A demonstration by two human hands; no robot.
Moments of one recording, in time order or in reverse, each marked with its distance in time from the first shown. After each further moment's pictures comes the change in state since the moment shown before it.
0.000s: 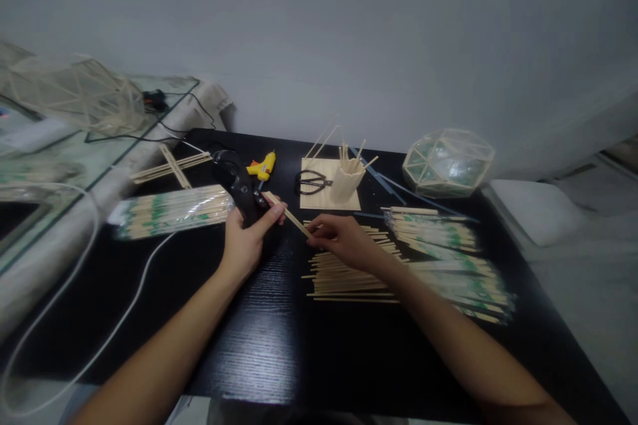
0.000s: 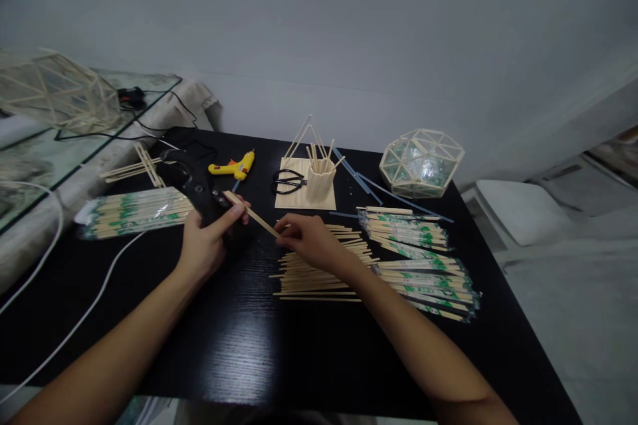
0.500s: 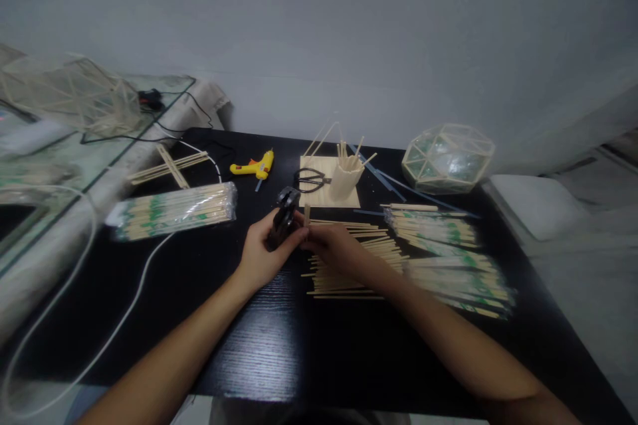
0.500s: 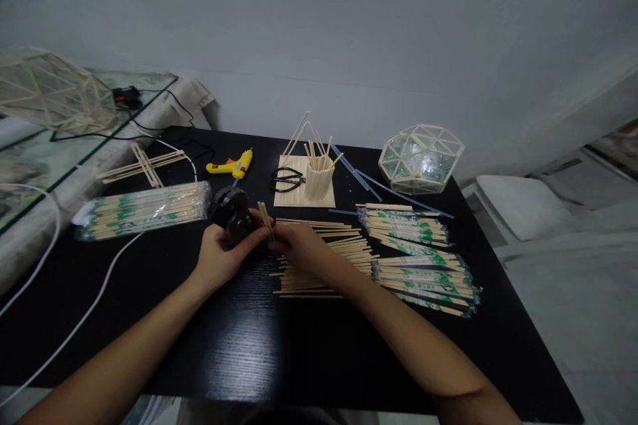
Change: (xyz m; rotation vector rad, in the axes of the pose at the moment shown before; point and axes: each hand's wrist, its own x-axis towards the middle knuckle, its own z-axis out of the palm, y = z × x) left_hand -0.019 -0.012 -0.001 0.341 -0.247 0.067; right_hand 0.002 0.011 0.018 -0.259 -0.051 -0.237
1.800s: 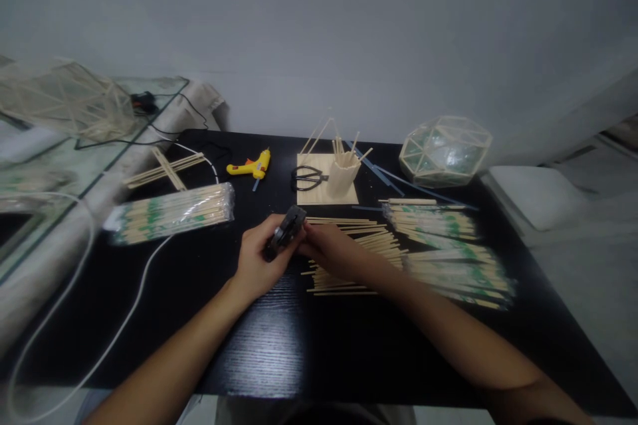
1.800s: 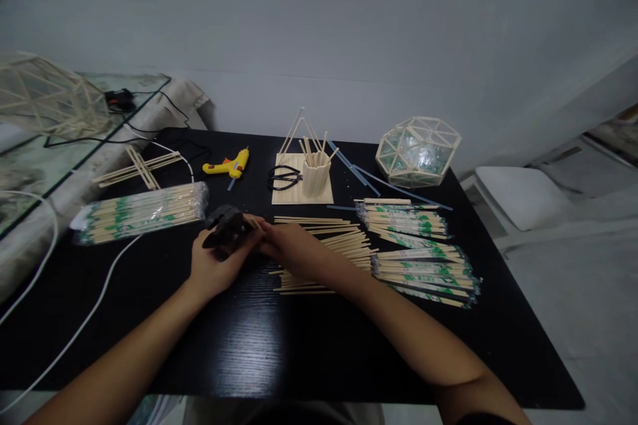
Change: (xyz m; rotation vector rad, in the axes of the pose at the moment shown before) left_hand -0.009 0.009 -0.004 0.136 0.012 0.160; right_hand 0.003 -0.019 -0.002 -0.068 -0.082 -0.079
